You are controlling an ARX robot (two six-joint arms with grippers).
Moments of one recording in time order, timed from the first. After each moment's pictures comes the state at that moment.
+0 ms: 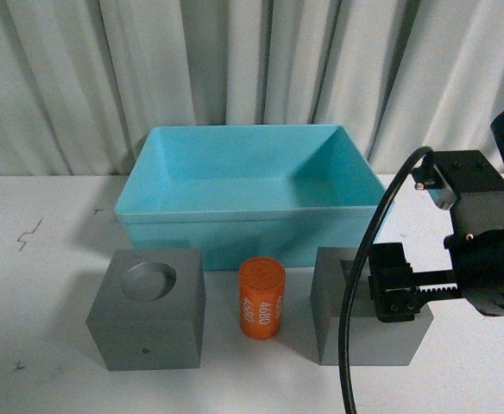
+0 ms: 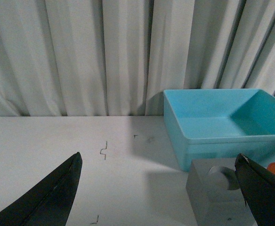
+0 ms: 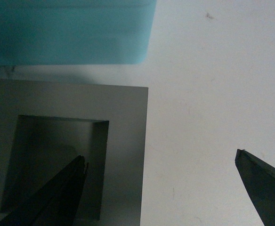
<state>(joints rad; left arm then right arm) 0.00 0.01 0.01 0.00 0.00 -0.01 0.27 1.83 0.80 0.20 0.12 0.13</state>
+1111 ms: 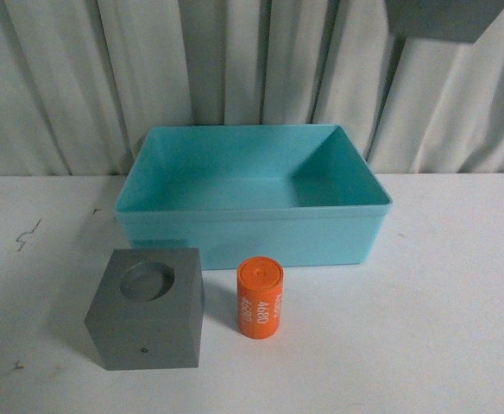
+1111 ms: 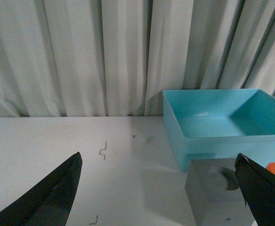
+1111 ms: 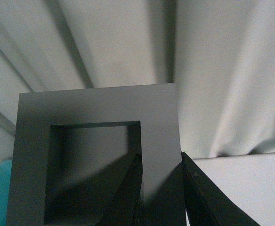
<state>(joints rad) 0.00 0.01 0.01 0.00 0.00 -0.01 0.09 1.78 1.41 0.12 -0.04 0.15</state>
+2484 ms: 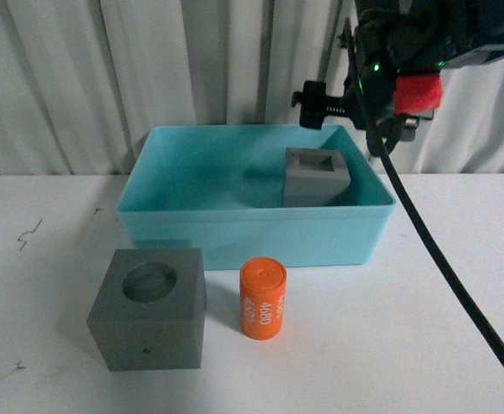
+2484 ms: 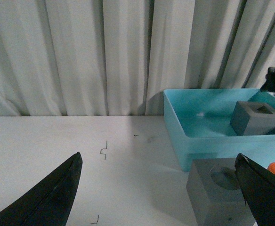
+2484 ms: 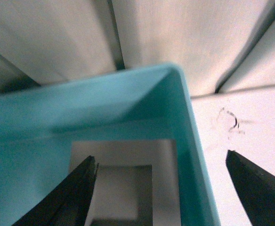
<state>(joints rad) 0.00 0.01 0.01 0.00 0.00 -0.01 0.24 2.43 1.98 -0.17 0.14 0.27</state>
